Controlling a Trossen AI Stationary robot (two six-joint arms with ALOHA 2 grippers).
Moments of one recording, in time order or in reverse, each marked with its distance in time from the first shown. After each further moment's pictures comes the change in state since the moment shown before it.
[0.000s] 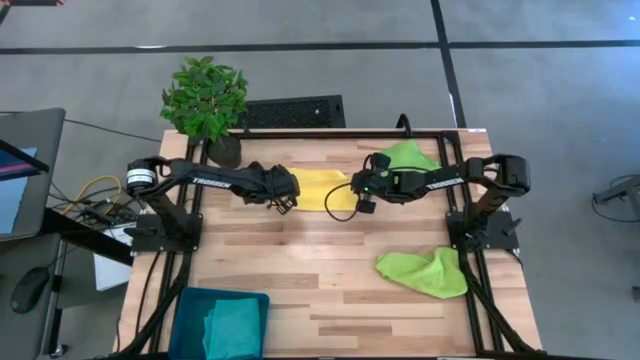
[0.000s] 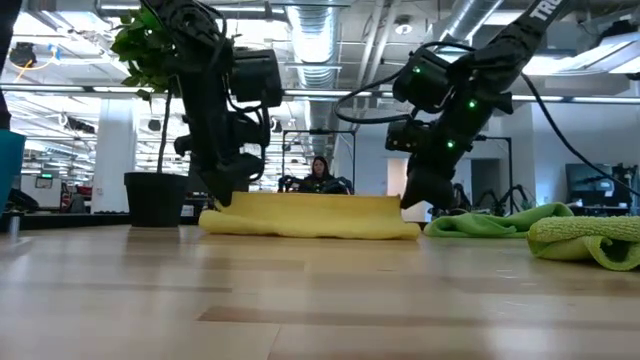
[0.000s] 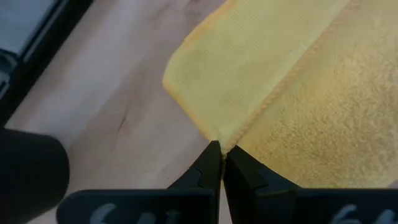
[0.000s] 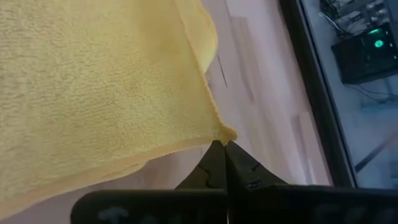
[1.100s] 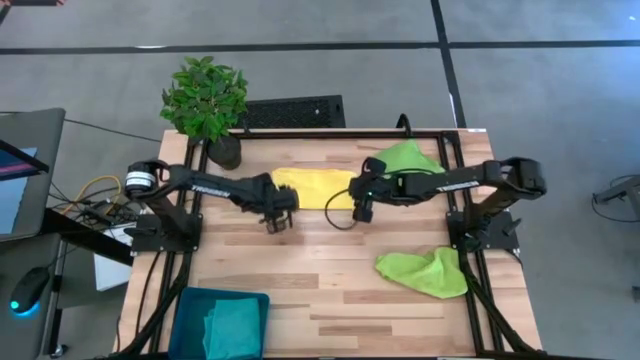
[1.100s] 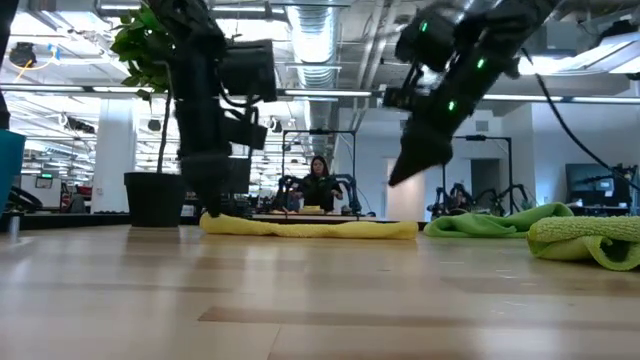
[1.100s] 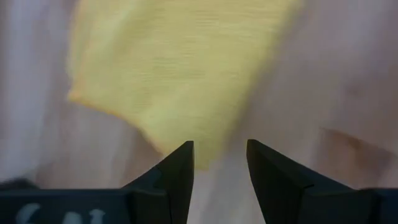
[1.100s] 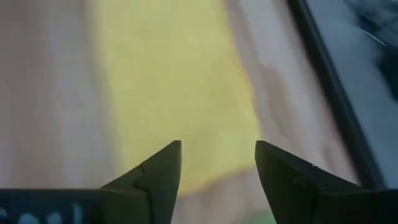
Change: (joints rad) left arm -0.119 -0.005 -0.003 -0.076 0.156 0.290; right arm 0.101 -0.115 0.068 -0.111 -0.153 0.114
